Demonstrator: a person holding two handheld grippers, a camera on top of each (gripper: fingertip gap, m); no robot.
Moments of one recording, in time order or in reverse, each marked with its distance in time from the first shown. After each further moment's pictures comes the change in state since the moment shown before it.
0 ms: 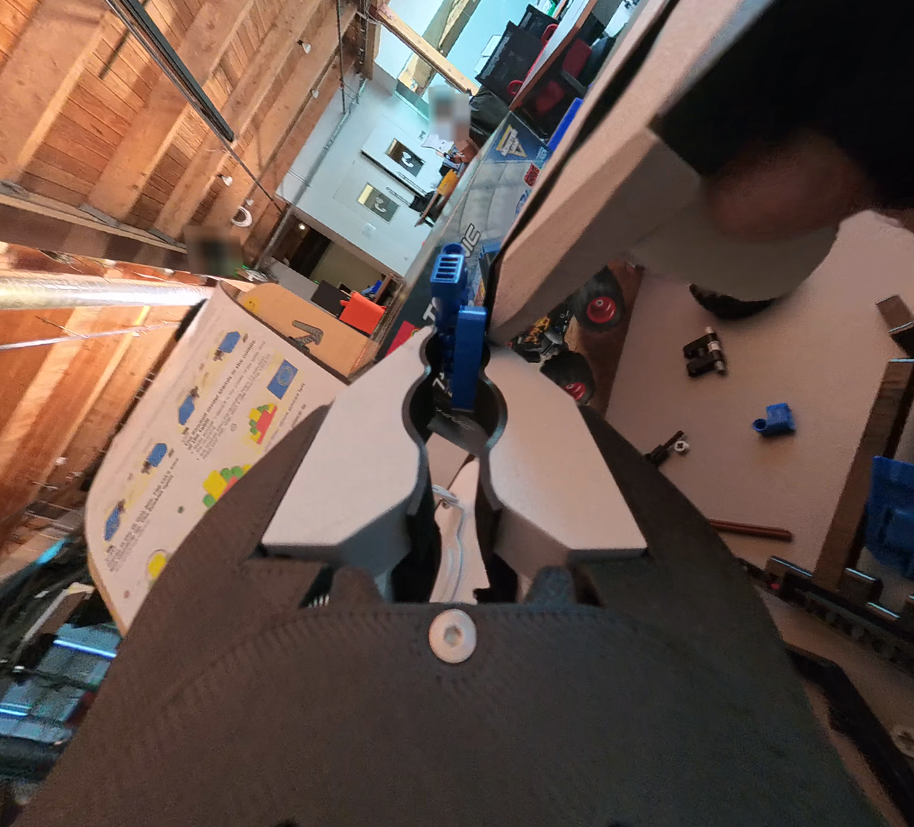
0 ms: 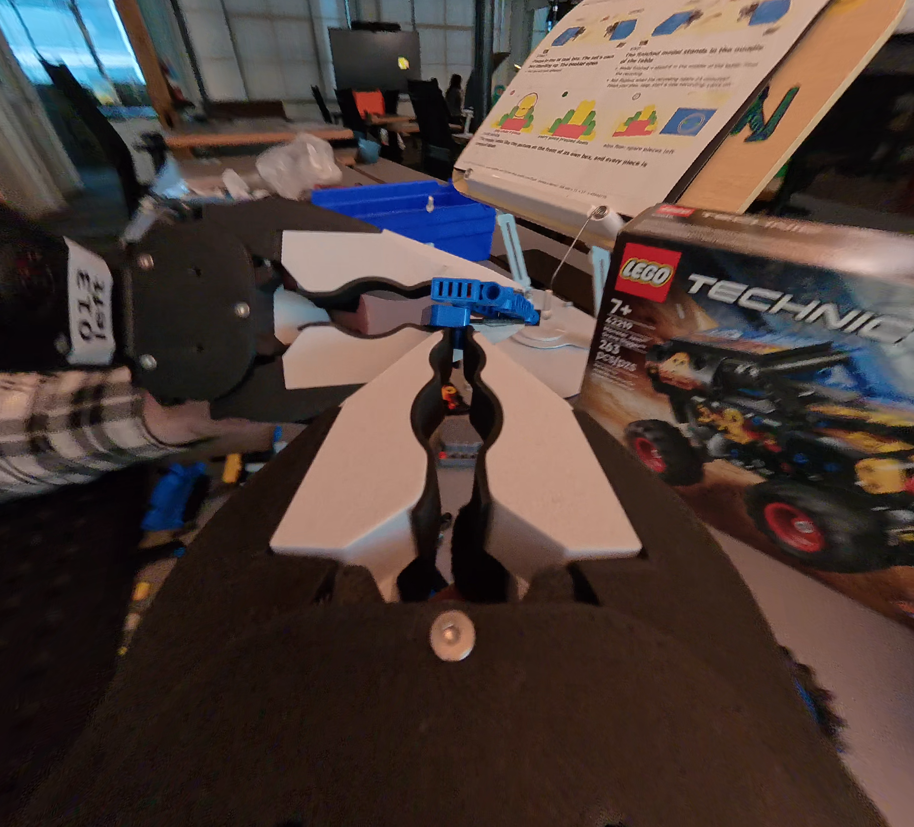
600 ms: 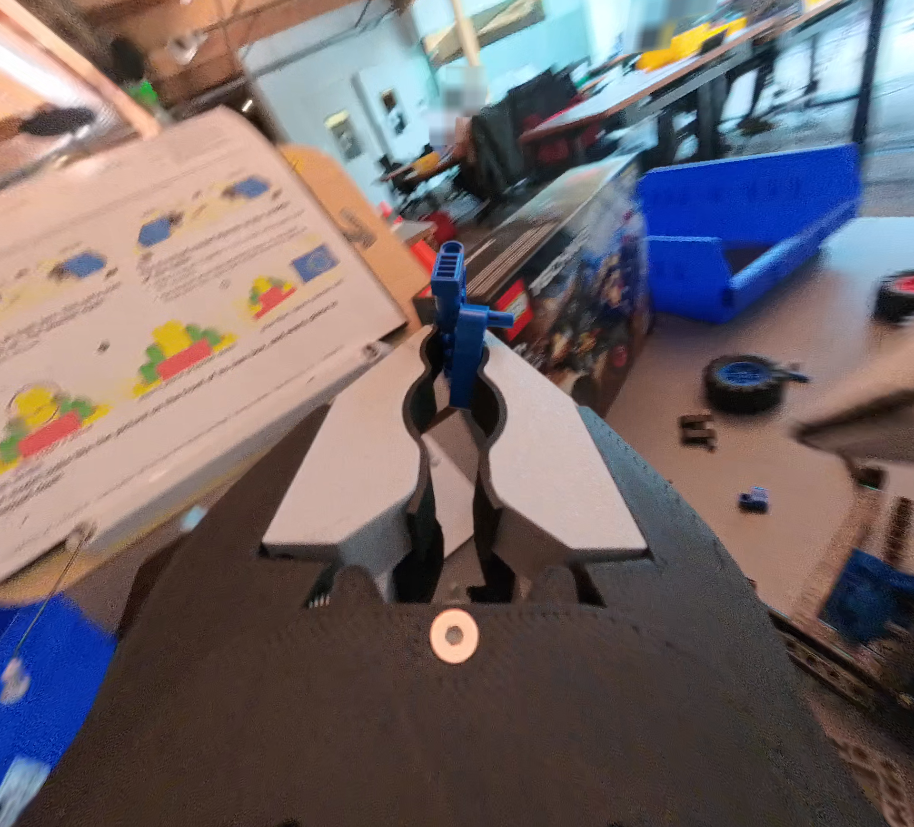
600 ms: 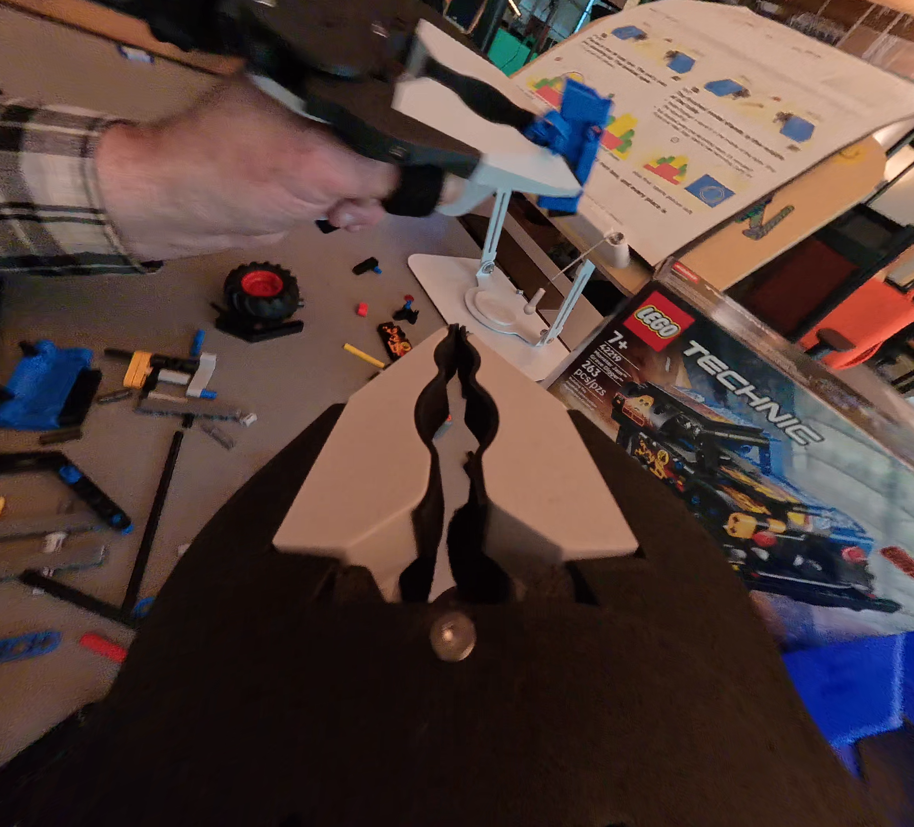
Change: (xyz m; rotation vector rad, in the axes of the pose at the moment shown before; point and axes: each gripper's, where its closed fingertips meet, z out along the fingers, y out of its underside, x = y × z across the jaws) left arm -0.076 0.046 -0.008 -0.002 0.014 -0.553; right arm -0.032 0.015 0.010 -0.150 0.096 -0.446
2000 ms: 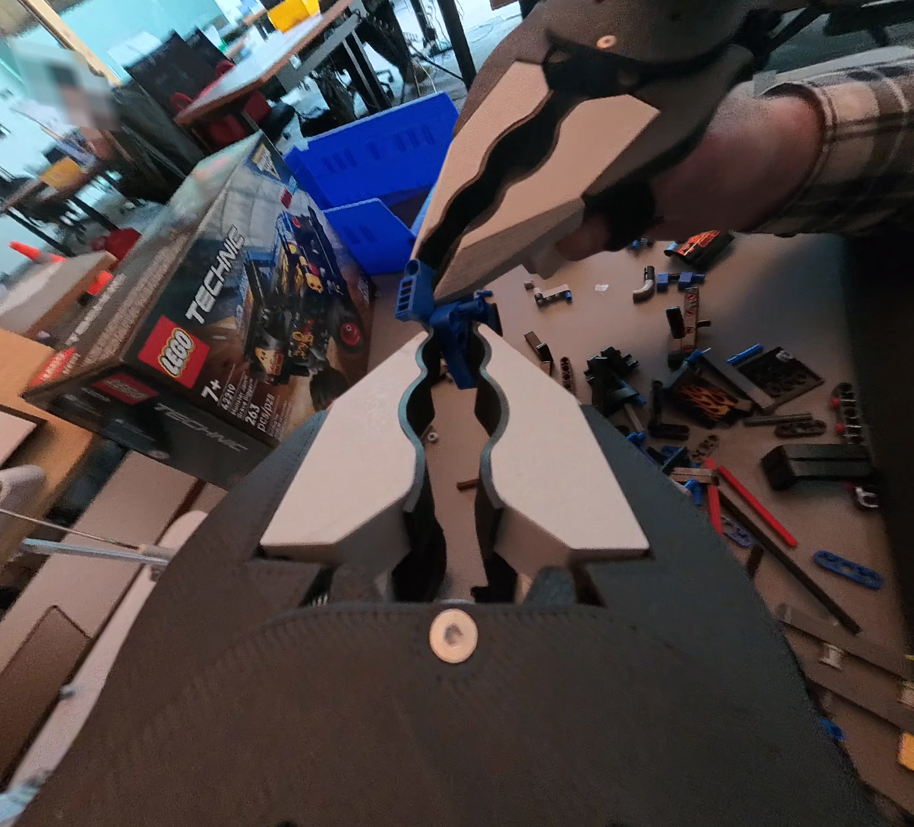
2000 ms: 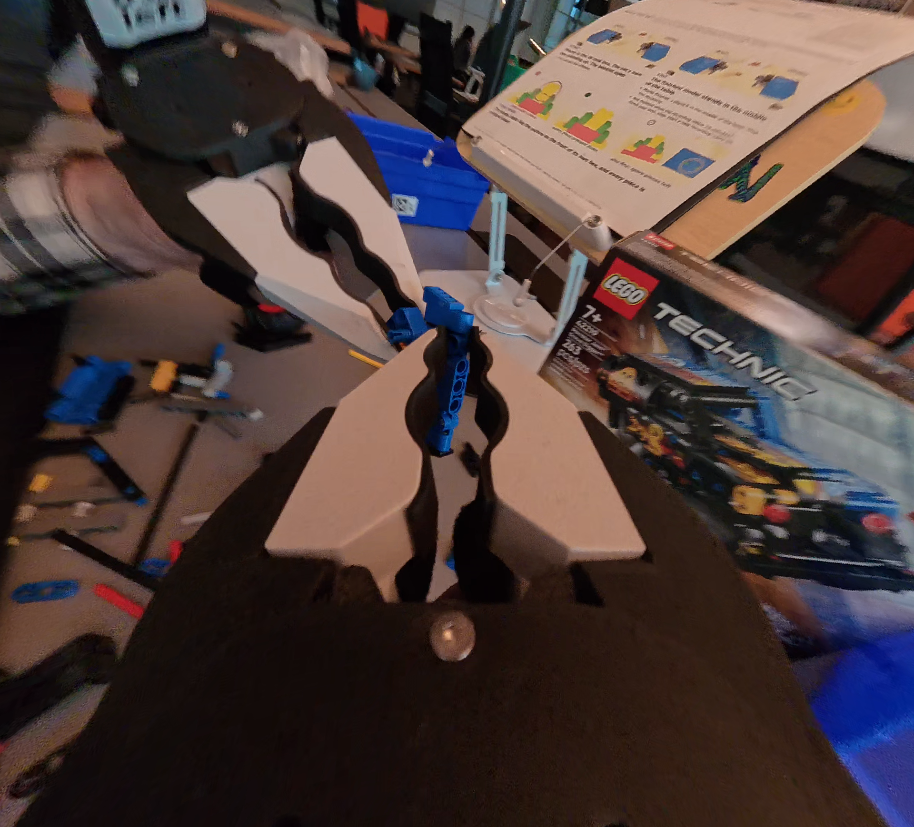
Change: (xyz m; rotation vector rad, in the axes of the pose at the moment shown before) left arm 0.135 0.008 -0.032 -0.068 0.669 0.112; right arm 0.034 0.012 -0.021 0.084 -0.082 0.150
